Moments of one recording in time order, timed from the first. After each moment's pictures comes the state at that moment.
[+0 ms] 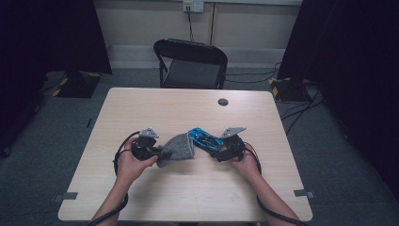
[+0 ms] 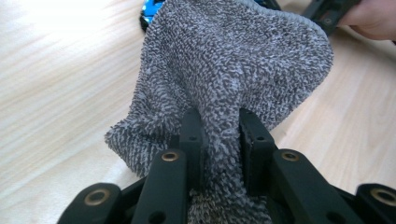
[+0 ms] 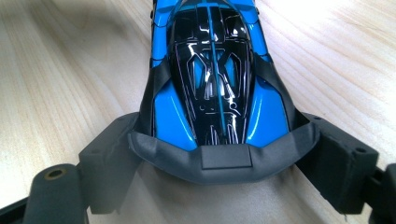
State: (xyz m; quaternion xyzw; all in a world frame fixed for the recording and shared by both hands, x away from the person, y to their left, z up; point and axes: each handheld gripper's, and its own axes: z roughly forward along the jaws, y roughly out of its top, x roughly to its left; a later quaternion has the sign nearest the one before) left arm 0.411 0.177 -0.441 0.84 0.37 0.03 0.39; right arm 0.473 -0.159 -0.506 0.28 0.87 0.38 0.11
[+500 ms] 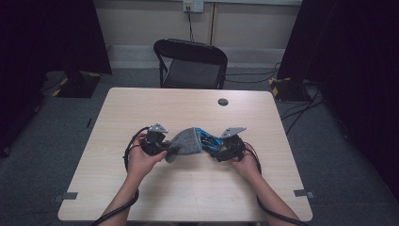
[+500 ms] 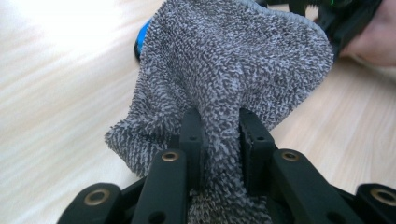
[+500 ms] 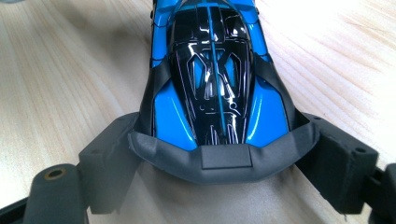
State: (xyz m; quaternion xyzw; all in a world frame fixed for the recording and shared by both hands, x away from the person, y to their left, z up) left arm 0.426 0.143 -0.433 0.84 0.38 0.04 0.40; right arm 0.473 -0.159 -0.506 0.28 0.87 0.38 0.11
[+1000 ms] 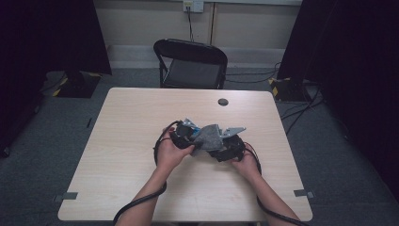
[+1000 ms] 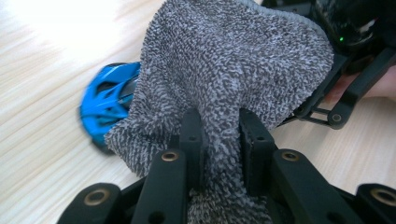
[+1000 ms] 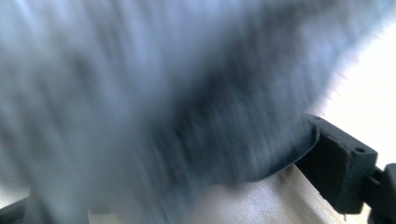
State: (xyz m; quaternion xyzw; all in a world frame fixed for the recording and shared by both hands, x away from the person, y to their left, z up) left arm 0.453 0.060 -0.440 0.86 0.34 0.06 0.36; right arm 0.473 -0.159 -0.506 0.28 0.87 0.38 0.11
